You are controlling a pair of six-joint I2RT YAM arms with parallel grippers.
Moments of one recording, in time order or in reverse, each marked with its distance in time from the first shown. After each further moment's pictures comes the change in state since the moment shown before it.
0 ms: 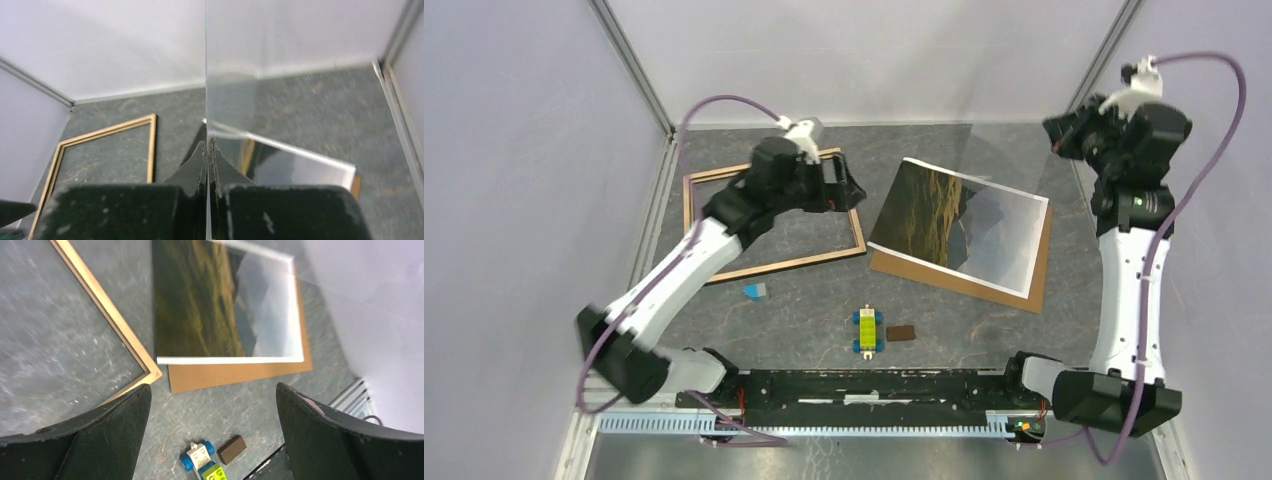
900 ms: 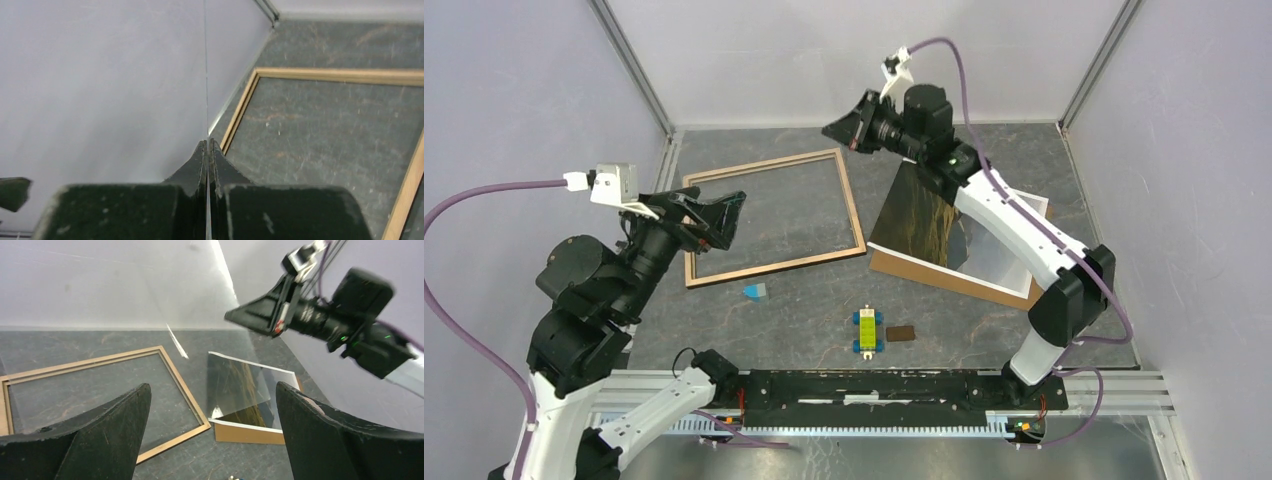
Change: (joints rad) left arm 0.000 -0.727 0.086 -0.211 -0.374 0.178; right arm 0.914 0.551 0.430 0.233 0.153 0.396
